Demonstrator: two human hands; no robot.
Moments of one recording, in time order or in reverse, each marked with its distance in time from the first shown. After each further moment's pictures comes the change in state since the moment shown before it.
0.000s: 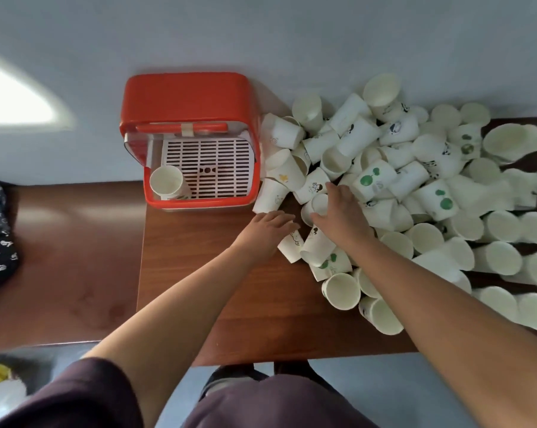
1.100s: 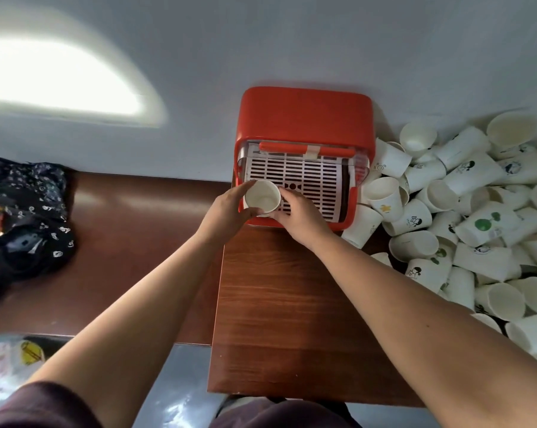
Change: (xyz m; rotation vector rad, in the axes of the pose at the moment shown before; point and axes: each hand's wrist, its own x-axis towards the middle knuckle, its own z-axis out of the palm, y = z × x) left_hand -0.124 -0.230 -0.052 -0.662 0.369 -0.540; right_hand 0.063 -0.270 0.066 0.456 -0.217 -0.239
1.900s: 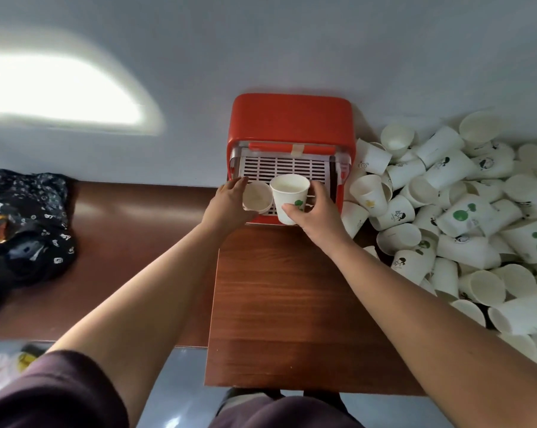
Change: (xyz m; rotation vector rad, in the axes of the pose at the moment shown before) left_hand 0.005 0.018 0.005 0.238 -0.027 -0.044; right_hand -0.052 0.005 -0.039 0.286 0.220 0.129
